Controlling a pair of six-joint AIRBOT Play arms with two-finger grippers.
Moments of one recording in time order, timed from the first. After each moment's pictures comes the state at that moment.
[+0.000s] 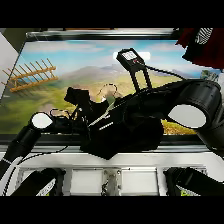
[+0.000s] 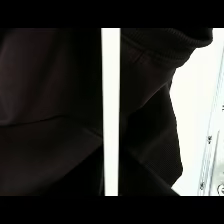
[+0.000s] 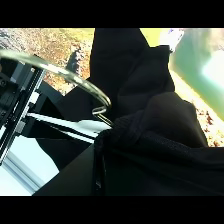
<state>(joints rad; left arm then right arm) -0.32 -0.89 0.66 0.68 -1.10 -0.37 0.81 -1.08 1.49 -1.45 1.26 1.82</state>
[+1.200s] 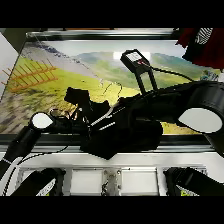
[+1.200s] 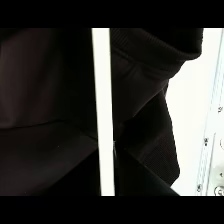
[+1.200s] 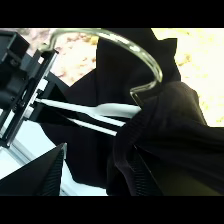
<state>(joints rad) -0.32 -0.89 0.66 0.68 -1.10 -0.37 0.80 -1.03 1.49 -1.43 1.32 1.82</state>
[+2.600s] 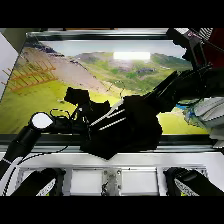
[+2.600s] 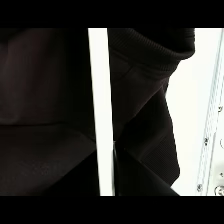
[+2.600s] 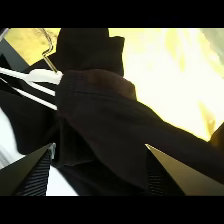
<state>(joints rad) -0.32 -0.89 0.66 0.68 -1.10 -0.37 0.33 -1.03 1.63 -1.17 1.56 1.23</state>
